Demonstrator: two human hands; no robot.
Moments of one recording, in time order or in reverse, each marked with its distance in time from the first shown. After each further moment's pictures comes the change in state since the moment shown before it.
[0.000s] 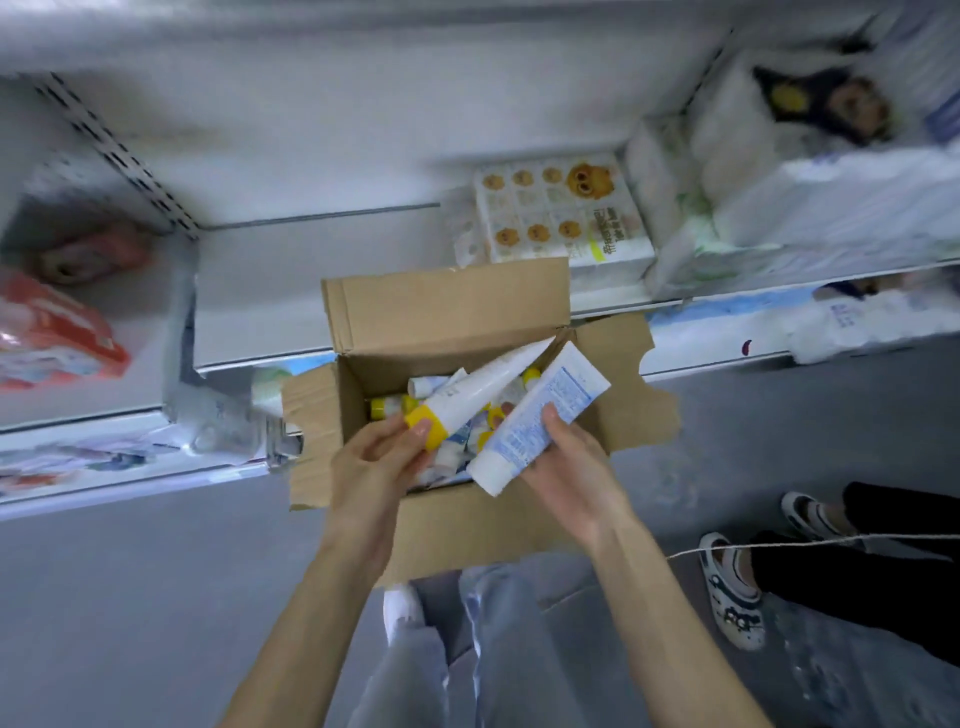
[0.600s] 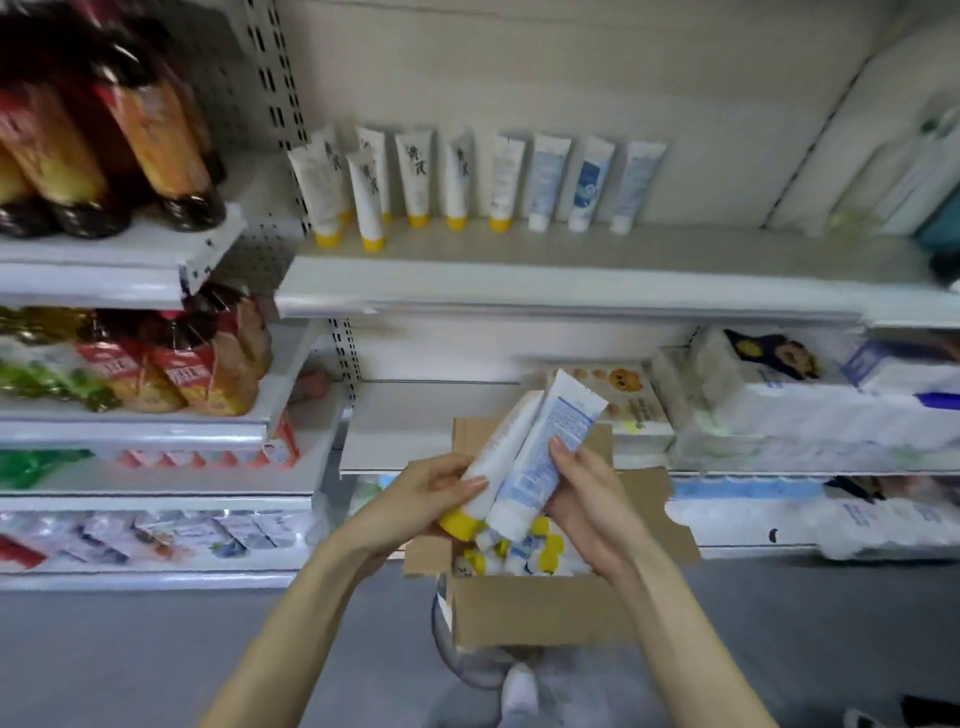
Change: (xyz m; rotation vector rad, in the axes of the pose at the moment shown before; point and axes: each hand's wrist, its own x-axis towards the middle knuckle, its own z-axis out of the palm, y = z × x) left_hand -0.158 0.163 -0.091 0.520 -0.527 0.255; right_hand -0.174 -0.015 0.174 -0.323 -0.445 -0.247
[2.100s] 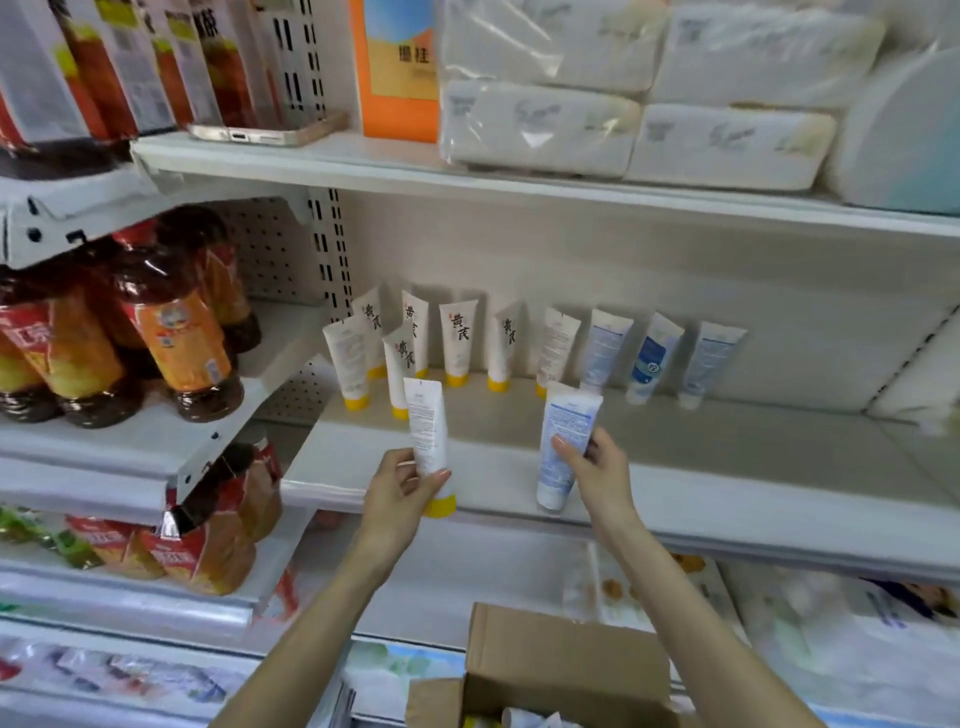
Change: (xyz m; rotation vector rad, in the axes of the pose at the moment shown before) left_hand 0.196 0.101 -0.125 -0.111 0.726 0.289; right_hand 0.279 -0.129 0.029 -0.506 0.207 -0.379
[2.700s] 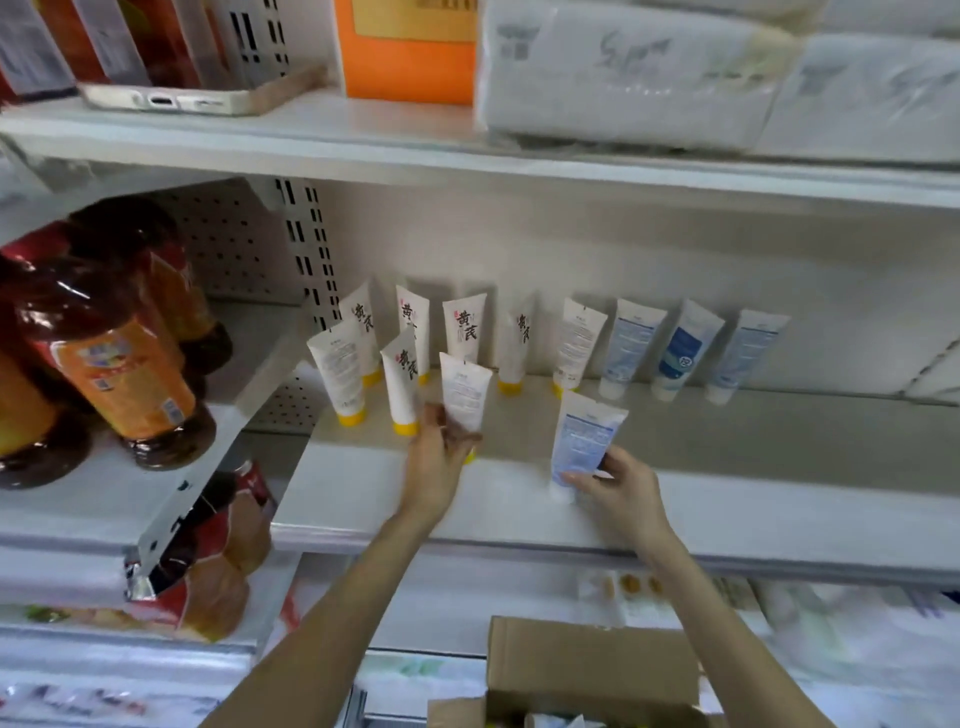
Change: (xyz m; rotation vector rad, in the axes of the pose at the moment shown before) left_hand 0.110 -0.020 0.031 0.246 -0.078 0.227; right_hand 0.034 0.031 0.000 -0.315 -0.074 -0.051
